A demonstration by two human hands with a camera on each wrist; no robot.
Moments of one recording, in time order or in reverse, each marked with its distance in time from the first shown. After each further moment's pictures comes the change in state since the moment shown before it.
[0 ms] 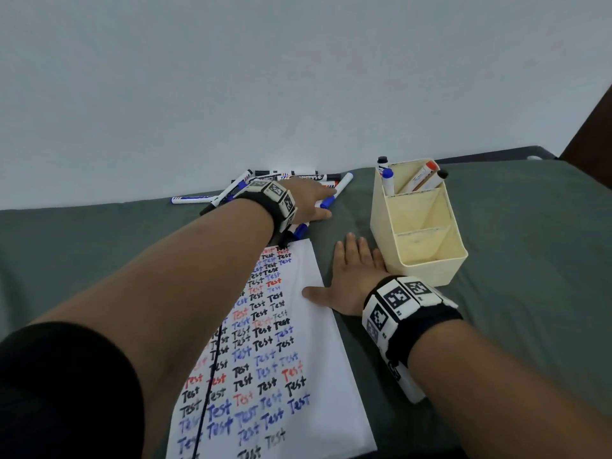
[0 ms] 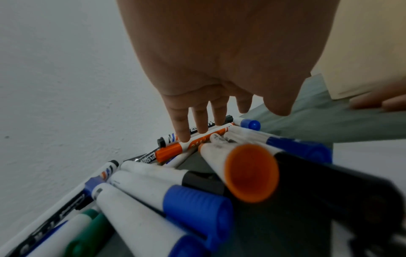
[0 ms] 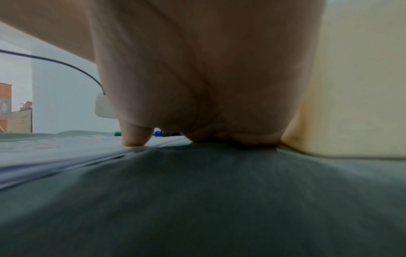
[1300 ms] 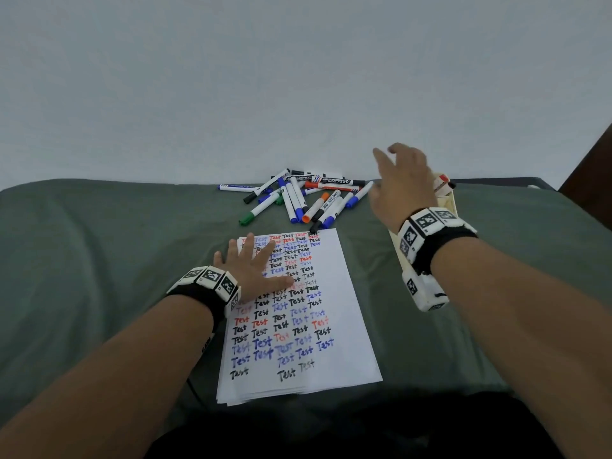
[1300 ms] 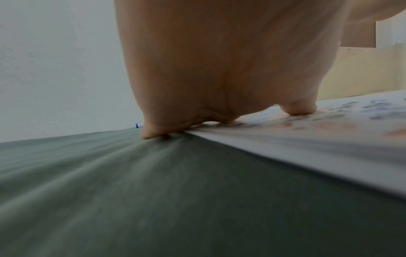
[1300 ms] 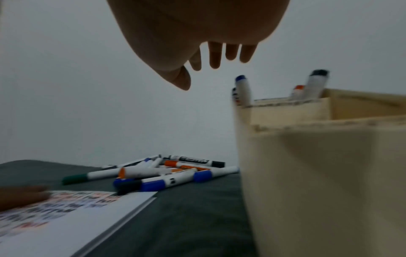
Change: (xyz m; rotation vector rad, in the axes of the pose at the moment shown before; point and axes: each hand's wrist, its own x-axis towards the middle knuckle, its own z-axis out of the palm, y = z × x) left_hand -0.213 -0.013 0.109 -0.284 -0.177 -0.521; right_hand -0.020 0.024 -0.097 0.073 0.924 -0.185
